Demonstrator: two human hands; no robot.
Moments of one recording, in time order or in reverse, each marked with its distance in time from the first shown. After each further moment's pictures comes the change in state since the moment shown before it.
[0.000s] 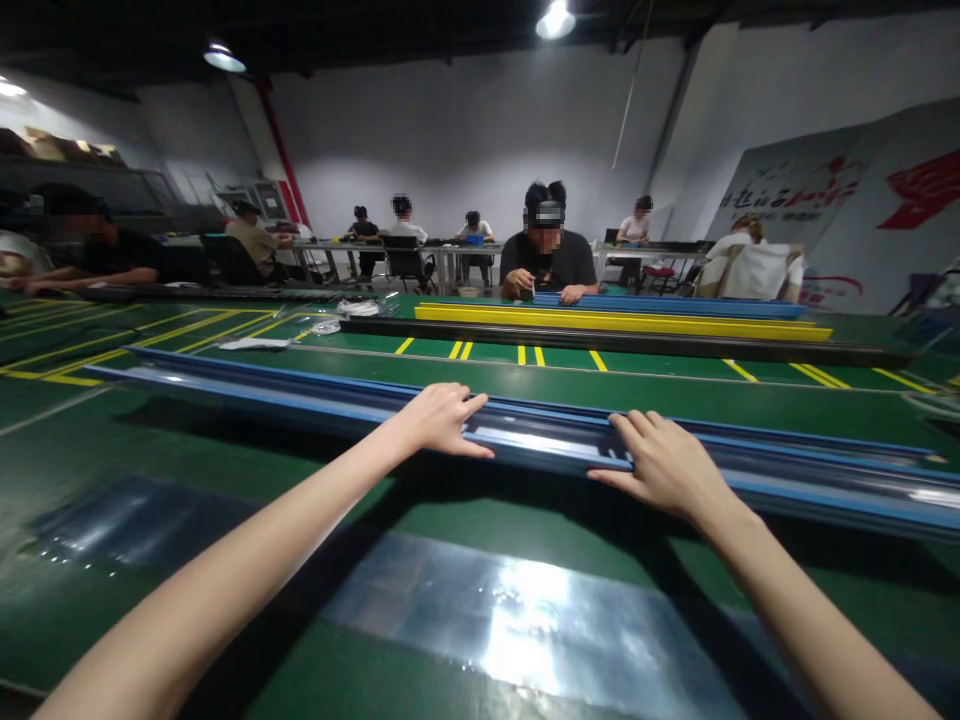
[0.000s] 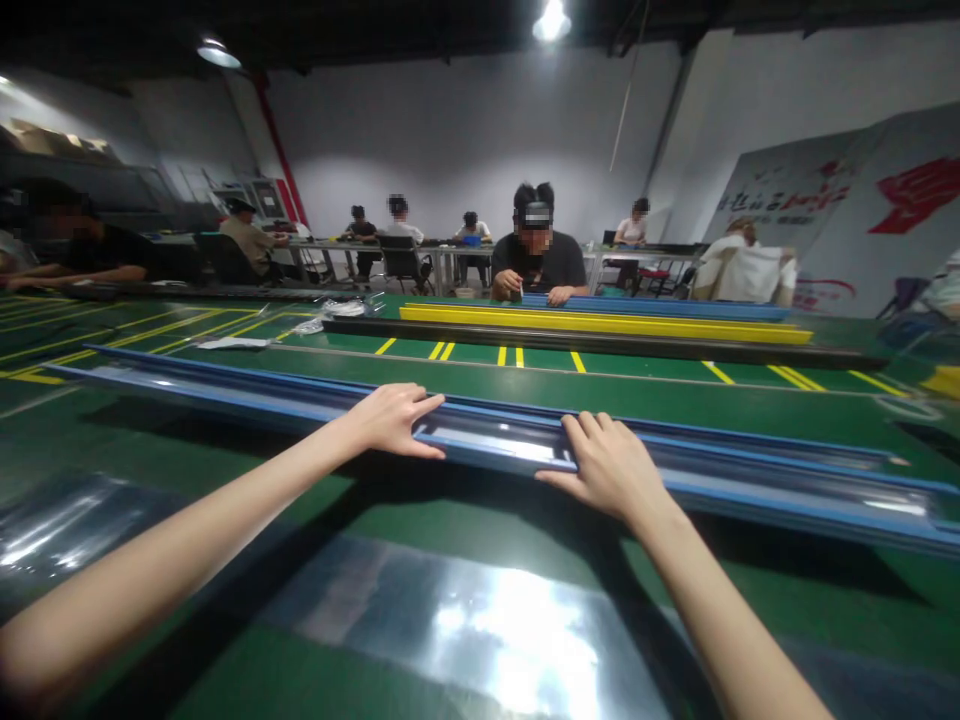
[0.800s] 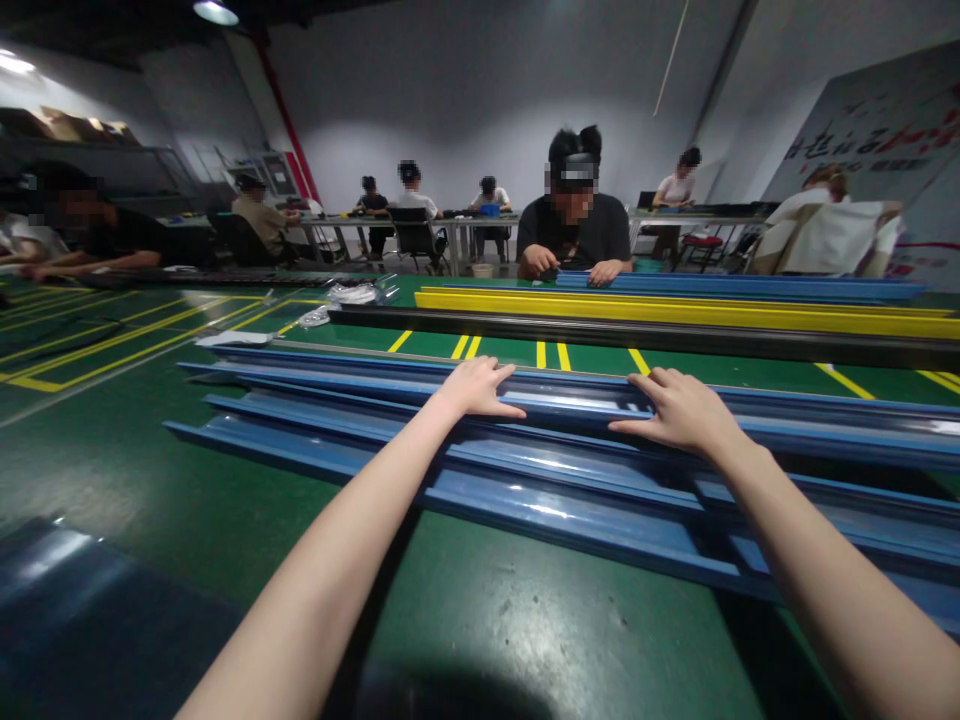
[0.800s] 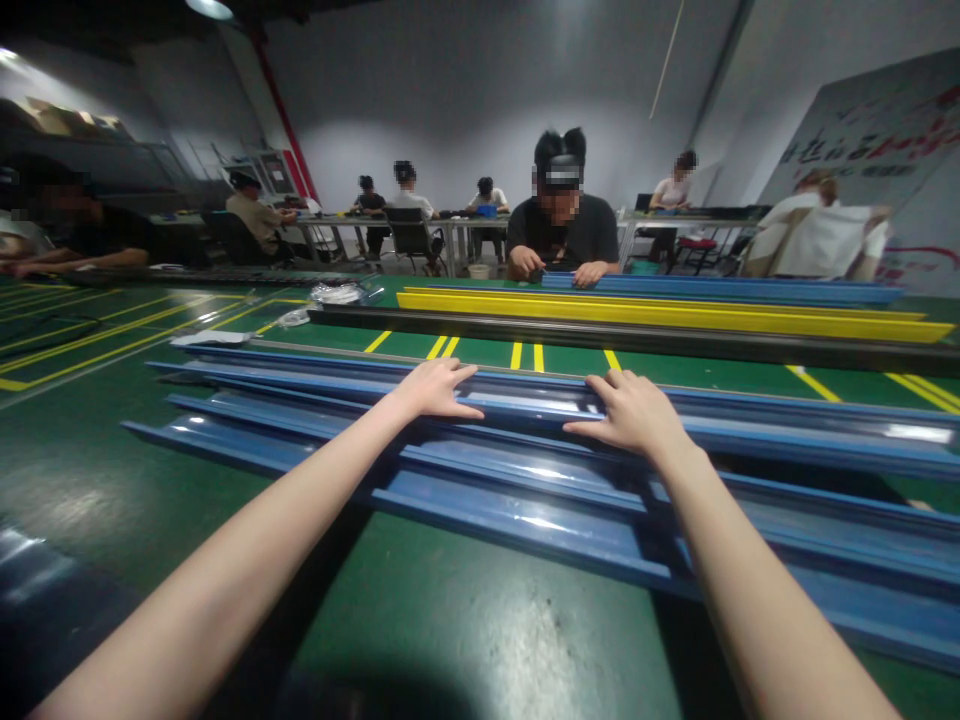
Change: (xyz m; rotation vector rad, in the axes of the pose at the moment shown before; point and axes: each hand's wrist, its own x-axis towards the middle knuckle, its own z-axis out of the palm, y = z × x) left_hand 0.115 -0.058 0.103 -0.136 0.021 -0.138; right_hand 0.112 0.078 0.117 0.080 -0.034 0.003
